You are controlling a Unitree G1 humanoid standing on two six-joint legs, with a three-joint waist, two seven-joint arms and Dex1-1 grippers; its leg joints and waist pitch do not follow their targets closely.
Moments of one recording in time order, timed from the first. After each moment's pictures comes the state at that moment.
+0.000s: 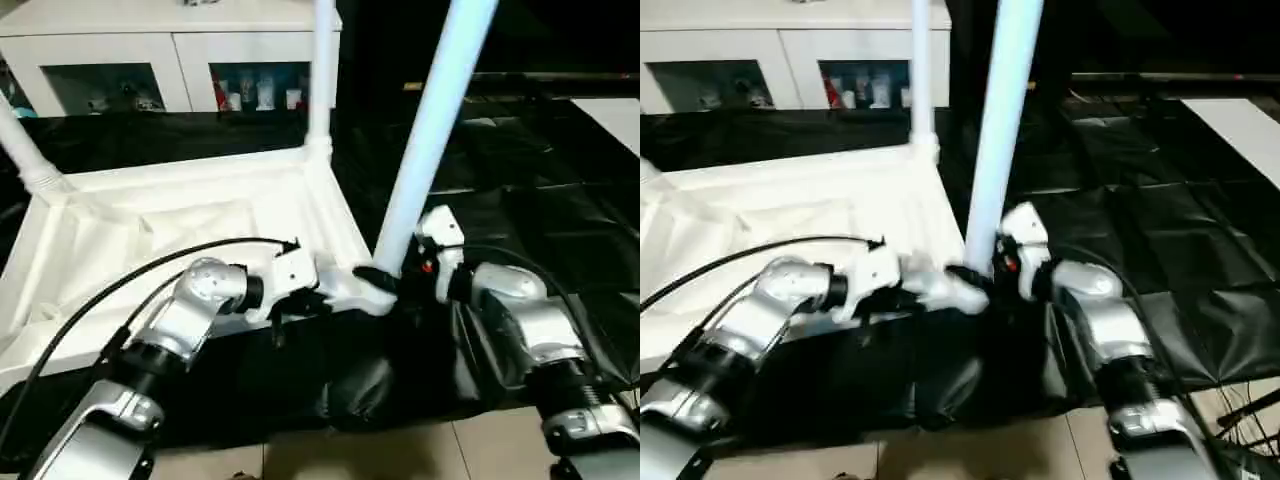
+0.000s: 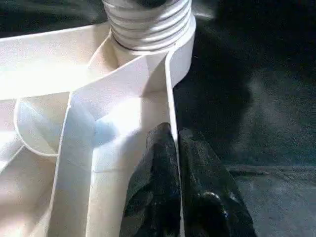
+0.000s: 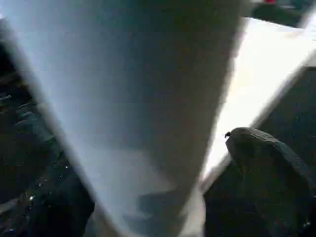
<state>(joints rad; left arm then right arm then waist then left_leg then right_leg) -0.55 0.37 -0.34 0.47 0.07 0.06 -1.12 -0.47 -0.36 0.12 0.41 0.20 0.17 0.99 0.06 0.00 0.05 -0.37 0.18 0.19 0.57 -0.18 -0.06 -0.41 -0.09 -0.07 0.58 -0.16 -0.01</state>
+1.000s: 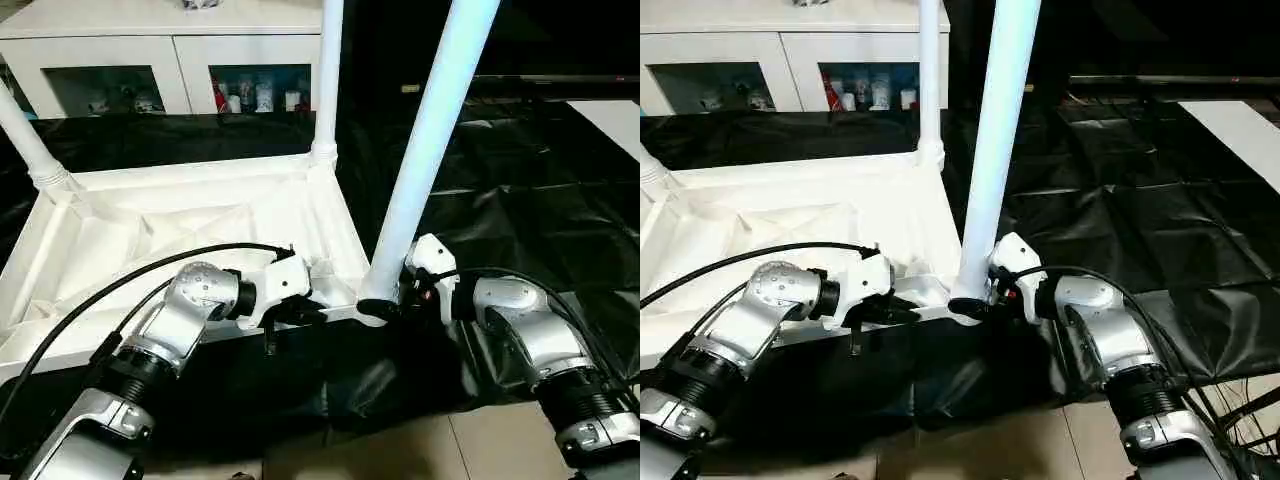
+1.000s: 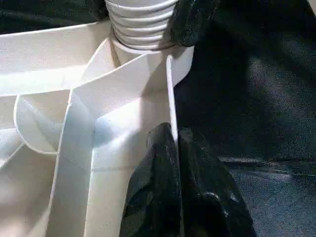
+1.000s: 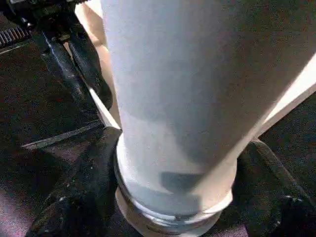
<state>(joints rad) -0.54 0.38 -0.34 0.45 0.07 0.07 -1.14 -0.46 -0.39 0.20 0.45 0.12 0.12 1.03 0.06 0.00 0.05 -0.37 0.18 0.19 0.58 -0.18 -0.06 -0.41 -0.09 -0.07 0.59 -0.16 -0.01</state>
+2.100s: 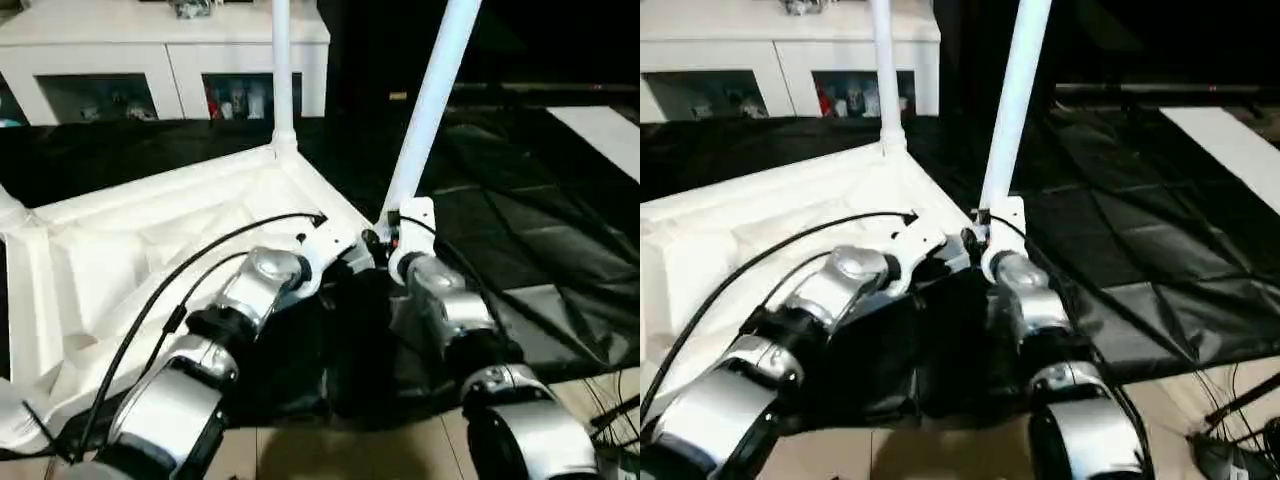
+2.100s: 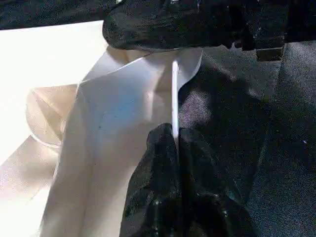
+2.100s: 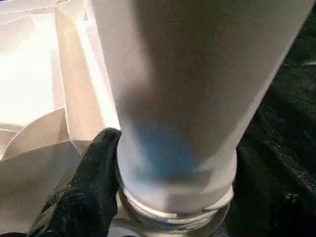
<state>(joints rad) -0.82 0.07 -0.28 0.93 0.15 0.19 -0.65 -0.73 0.00 -0.07 0.91 0.08 0.15 0.09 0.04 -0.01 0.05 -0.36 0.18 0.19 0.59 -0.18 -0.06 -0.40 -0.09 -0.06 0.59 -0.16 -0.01</state>
